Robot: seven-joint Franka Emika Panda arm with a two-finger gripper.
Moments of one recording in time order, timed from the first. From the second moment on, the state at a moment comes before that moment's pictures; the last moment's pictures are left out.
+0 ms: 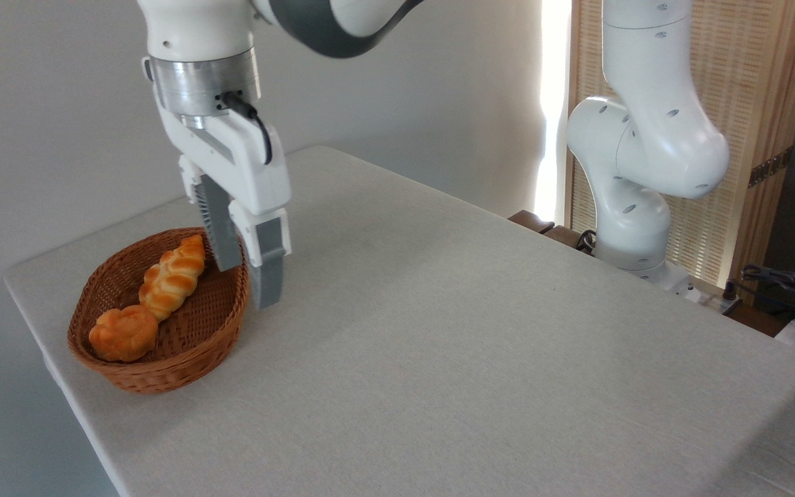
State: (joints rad) arm -0.09 0.10 0.01 -1.59 -0.08 1.76 0.75
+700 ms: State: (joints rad) arm -0.05 0.02 0.01 -1.59 -0.07 1.65 0.76
